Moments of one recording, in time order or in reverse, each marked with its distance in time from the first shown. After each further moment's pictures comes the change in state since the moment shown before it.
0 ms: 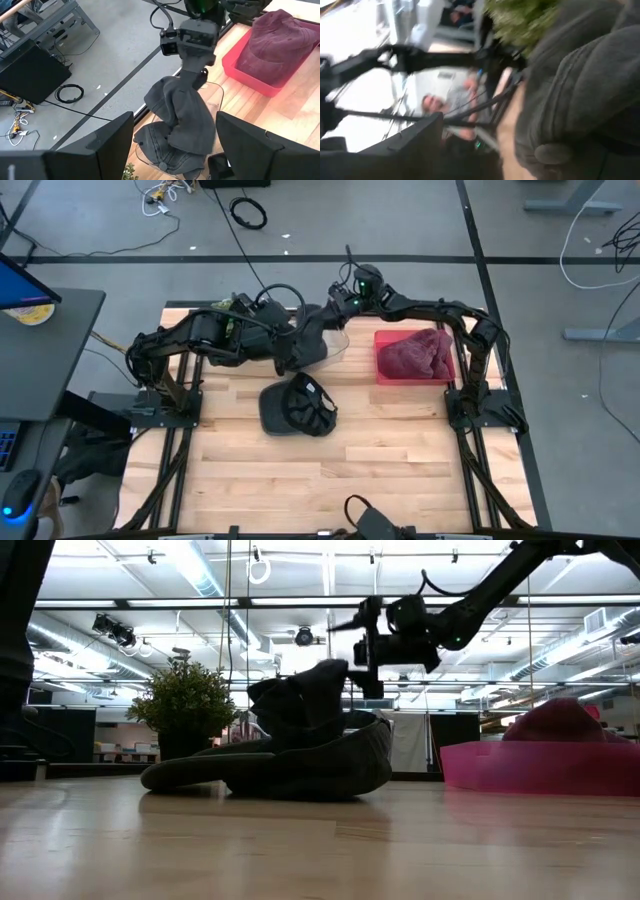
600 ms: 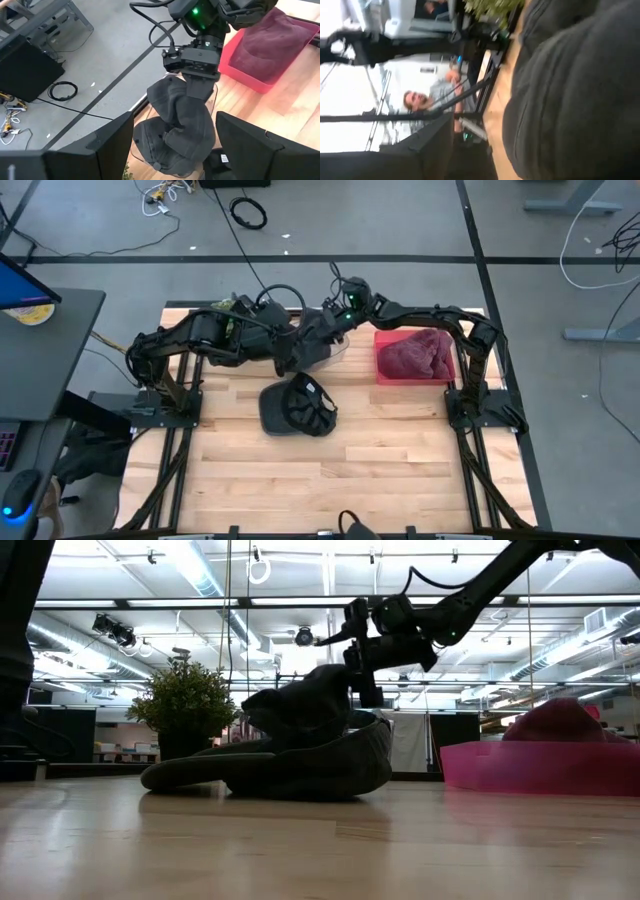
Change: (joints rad) left arm -0.001 0.000 0.000 0.000 0.033 -0.008; right arm 0.087 0.001 0.000 -0.181 0.092 -0.066
